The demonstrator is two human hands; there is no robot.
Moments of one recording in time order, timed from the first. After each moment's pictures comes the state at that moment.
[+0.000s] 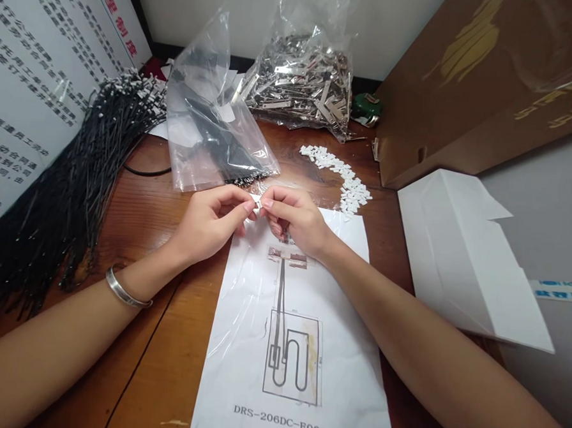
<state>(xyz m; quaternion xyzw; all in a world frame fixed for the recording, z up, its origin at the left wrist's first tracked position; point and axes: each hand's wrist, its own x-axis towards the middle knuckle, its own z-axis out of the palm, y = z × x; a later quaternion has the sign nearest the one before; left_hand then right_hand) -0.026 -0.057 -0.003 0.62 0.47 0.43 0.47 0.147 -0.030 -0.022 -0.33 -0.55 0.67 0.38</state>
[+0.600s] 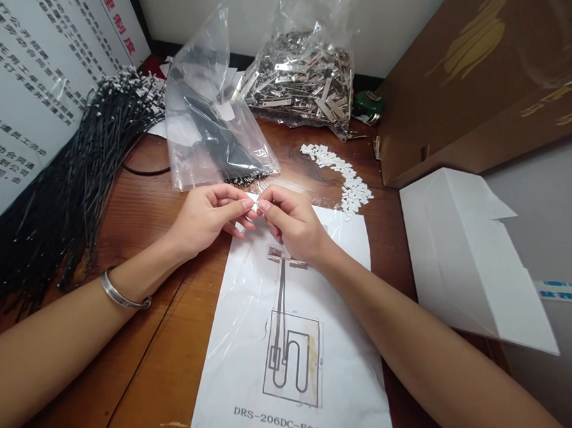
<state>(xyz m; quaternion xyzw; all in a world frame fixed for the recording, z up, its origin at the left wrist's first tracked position) -0.029 -0.050 -0.002 0.47 0.49 0.41 0.61 0.144 -0.036 -0.028 -0.34 -0.67 0.51 0.41</state>
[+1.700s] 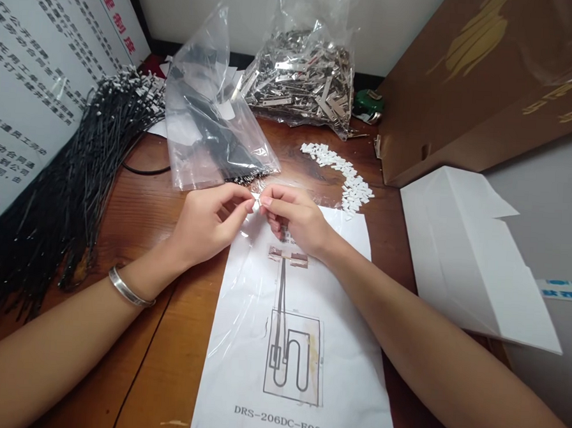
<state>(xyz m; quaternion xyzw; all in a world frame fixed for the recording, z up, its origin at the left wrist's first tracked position) -0.030 -0.057 -0.009 0.73 0.48 0.41 0.27 0.145 -0.029 -0.024 -0.36 -0.55 0.66 0.37</state>
